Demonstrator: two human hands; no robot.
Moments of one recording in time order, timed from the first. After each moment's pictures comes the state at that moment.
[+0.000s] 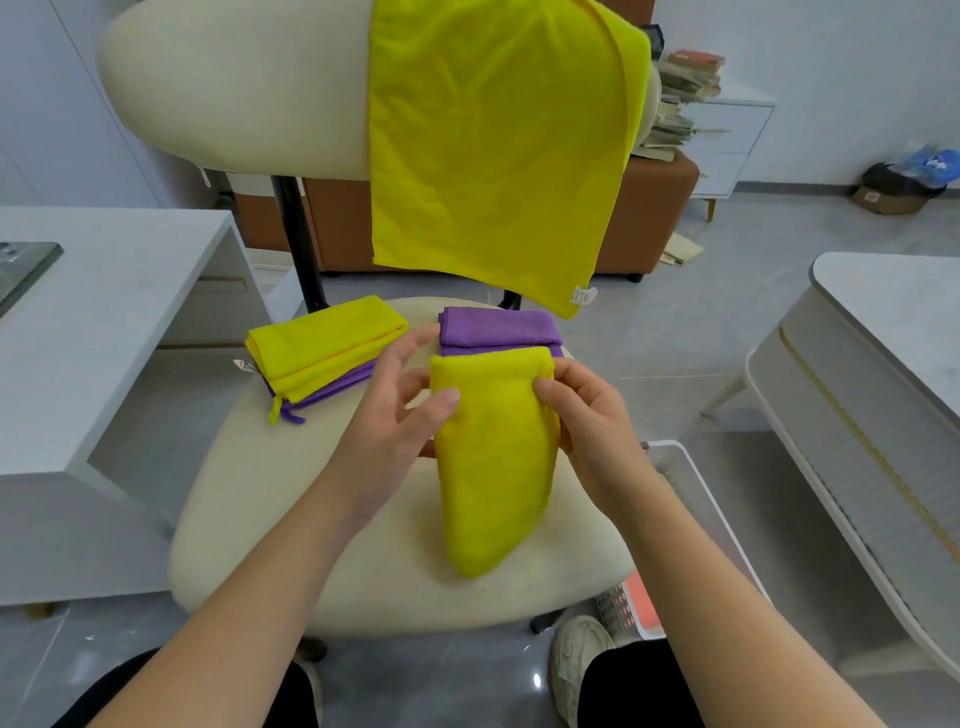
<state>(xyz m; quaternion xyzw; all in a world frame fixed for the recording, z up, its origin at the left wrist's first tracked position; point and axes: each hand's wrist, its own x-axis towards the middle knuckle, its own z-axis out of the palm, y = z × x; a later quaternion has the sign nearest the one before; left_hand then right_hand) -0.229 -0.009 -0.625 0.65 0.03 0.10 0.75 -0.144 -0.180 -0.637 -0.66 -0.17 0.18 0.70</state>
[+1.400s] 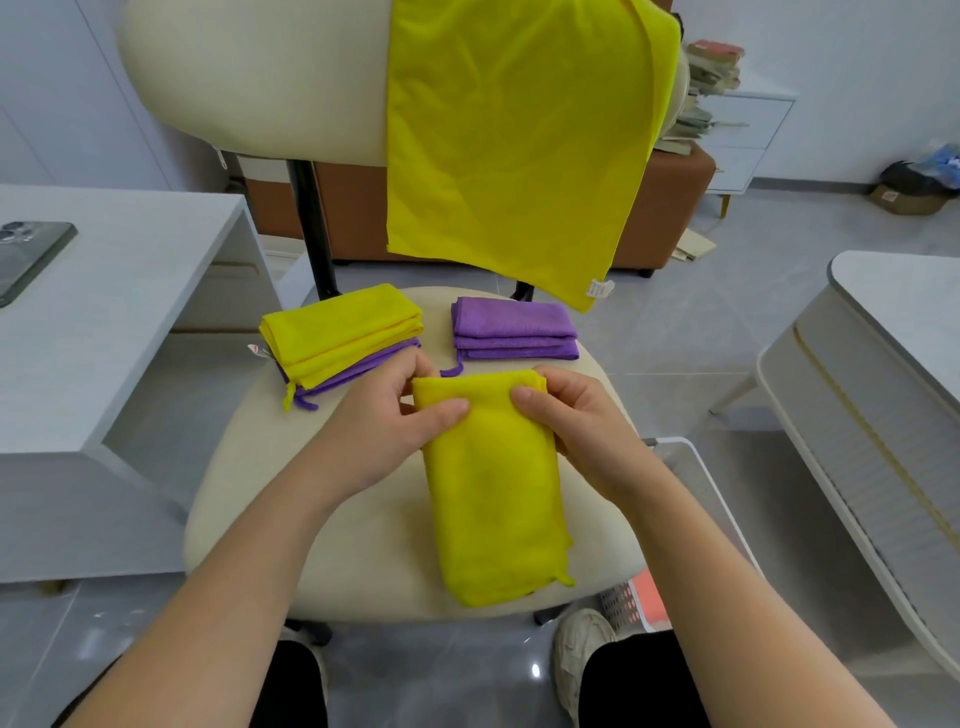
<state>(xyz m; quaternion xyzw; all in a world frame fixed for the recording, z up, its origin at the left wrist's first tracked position) -0.229 0.017 -0.629 0.81 0.05 0.08 0.58 -0.147 -0.169 -0.629 -0.67 -0.22 0.29 0.65</state>
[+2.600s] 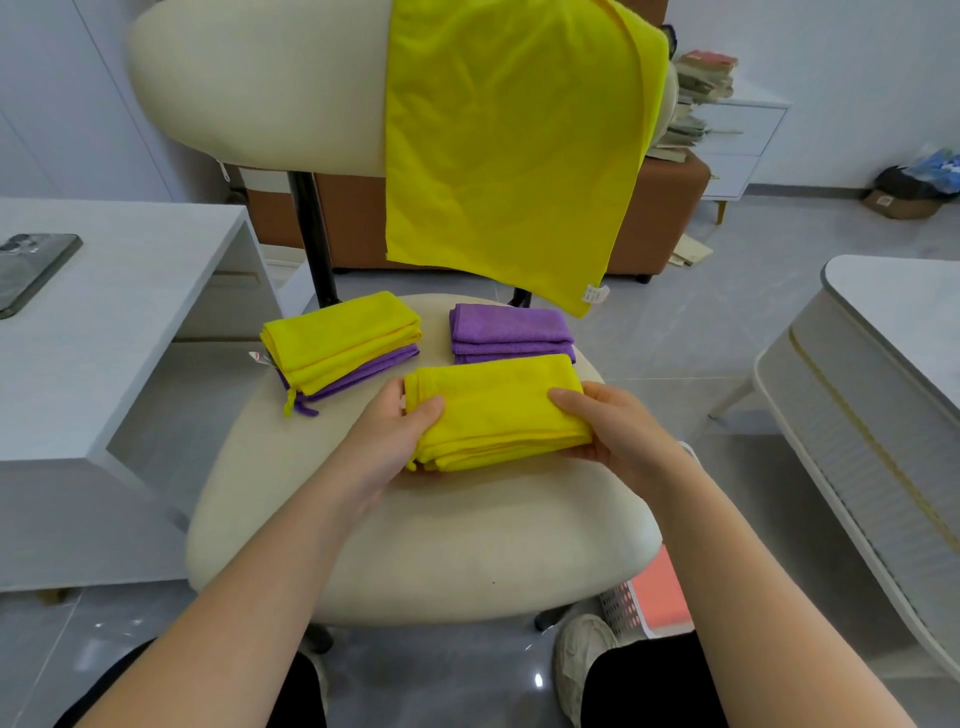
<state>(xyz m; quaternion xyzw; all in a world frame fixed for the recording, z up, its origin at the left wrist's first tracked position) -0.215 0.005 -0.649 0.69 0.24 0.03 0.68 -0.123 -0.189 -0.641 -0.71 -0.03 0.31 0.63</state>
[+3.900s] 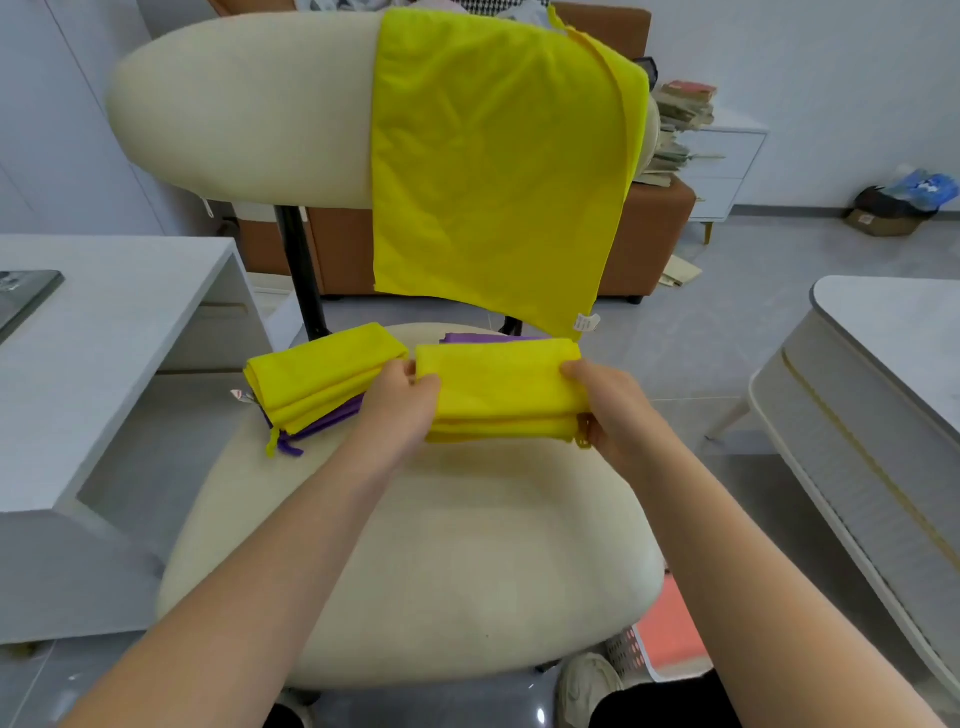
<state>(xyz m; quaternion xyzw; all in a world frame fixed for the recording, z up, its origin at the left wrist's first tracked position) -0.166 0.003 -0.620 0.77 0.30 0.08 0.55 -0.090 -0.169 -0.616 -0.75 0.05 0.21 0.62</state>
